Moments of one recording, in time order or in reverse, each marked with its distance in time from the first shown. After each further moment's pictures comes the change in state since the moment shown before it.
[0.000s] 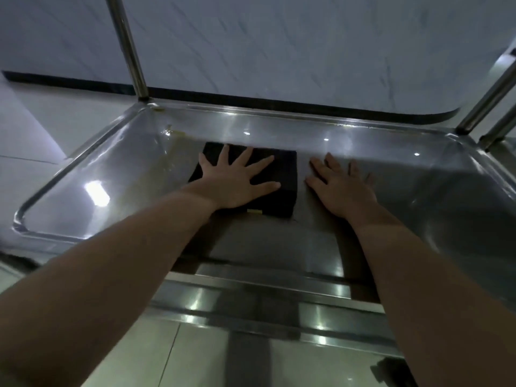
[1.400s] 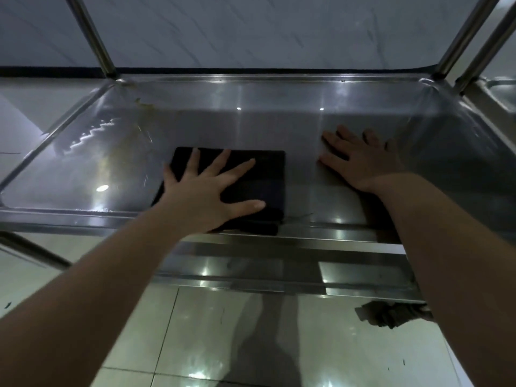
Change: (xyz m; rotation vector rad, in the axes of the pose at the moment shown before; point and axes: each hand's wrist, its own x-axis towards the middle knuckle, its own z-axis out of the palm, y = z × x) left_hand -0.105 0.049 0.034 -0.023 0.036 -0.047; right_hand -0.060 0.086 -0.004 -0.013 0.000 -0.015
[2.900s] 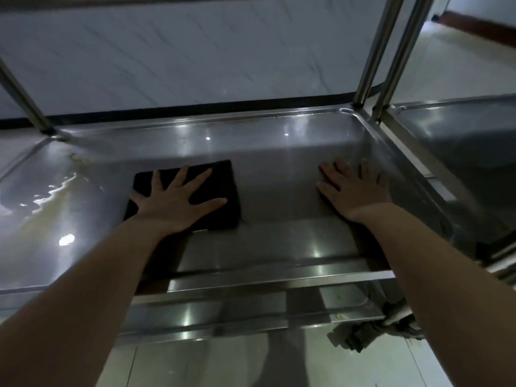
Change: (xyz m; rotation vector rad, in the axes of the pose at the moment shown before) left_hand 0.084 0.066 -0.022 -0.036 -0.035 -0.114; right_hand -0.010 0.114 -0.005 -0.005 0.040 0.215
